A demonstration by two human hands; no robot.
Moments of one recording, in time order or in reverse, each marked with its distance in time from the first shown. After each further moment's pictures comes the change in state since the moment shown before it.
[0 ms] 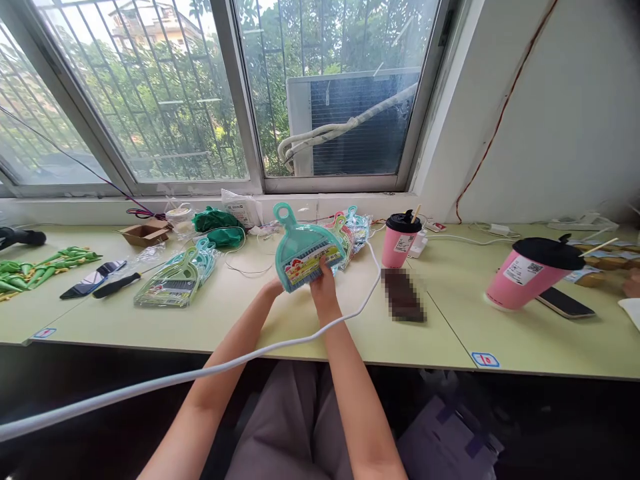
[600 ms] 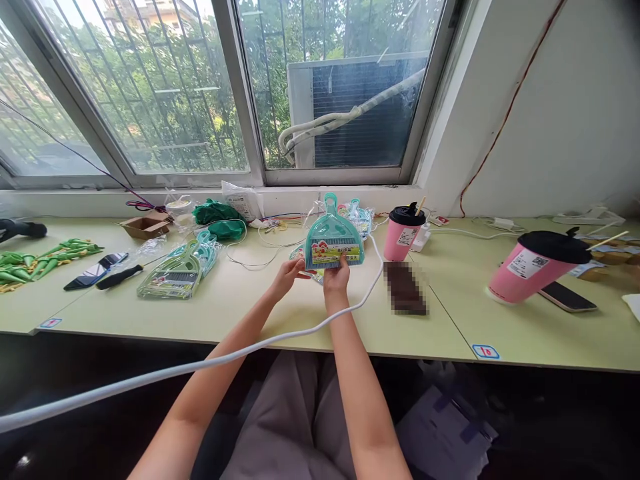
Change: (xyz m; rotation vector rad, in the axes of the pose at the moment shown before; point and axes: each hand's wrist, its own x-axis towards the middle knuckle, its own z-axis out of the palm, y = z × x) left_hand -0.033 -0.002 0.023 0.468 0.133 0.159; right_hand 0.008 -0.021 -0.008 0.019 0.178 -0.179
